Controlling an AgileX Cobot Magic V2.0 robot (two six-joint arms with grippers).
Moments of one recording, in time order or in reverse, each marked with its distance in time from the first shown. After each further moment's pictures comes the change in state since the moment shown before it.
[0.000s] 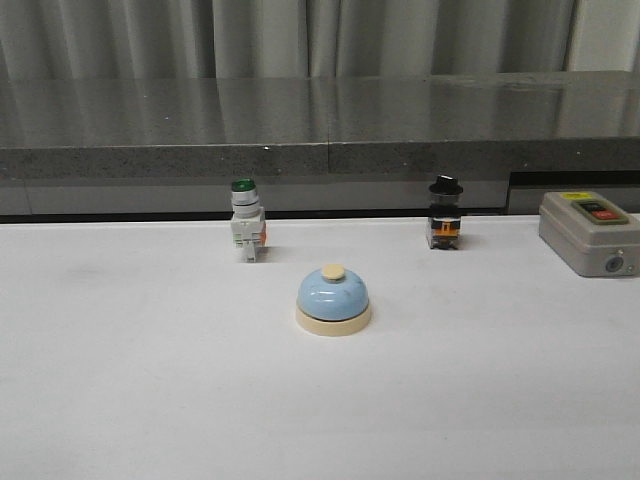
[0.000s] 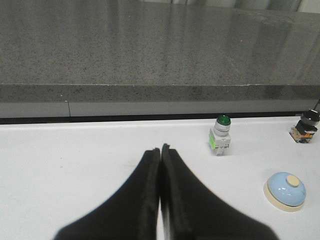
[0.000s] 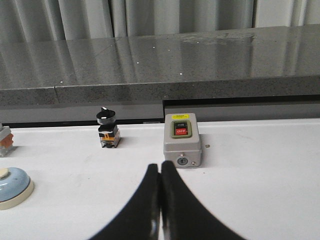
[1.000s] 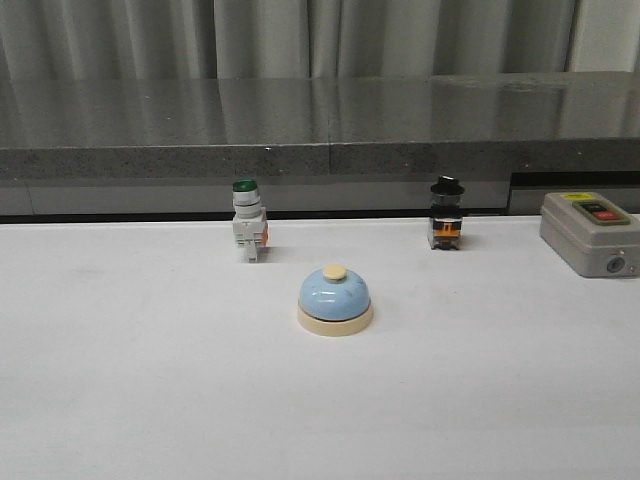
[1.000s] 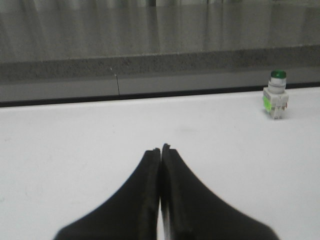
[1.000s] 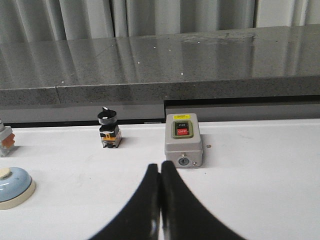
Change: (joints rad) left arm 0.095 -0.521 0.477 0.142 -0.092 0.000; right arm 0.000 0.000 0.000 0.000 -0.002 0.000
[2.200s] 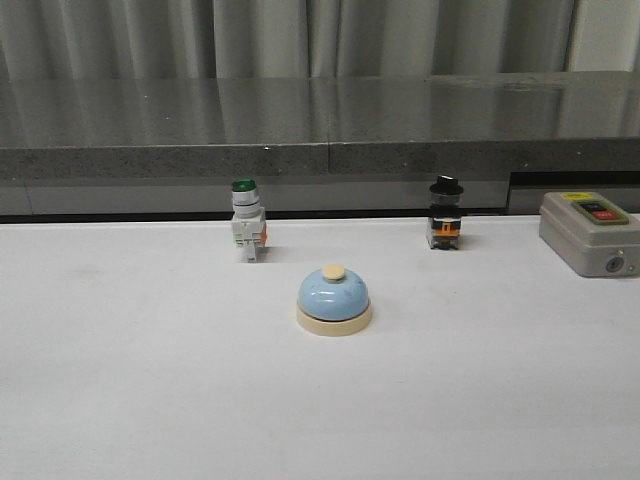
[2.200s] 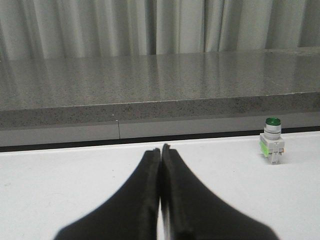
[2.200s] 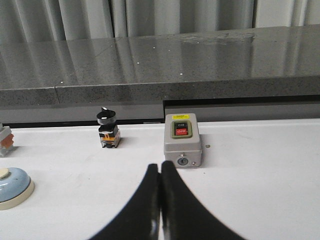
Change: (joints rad) left arm 0.004 0.000 0.000 0.000 -0.132 0.000; right arm 0.000 0.000 0.000 0.000 0.000 0.000
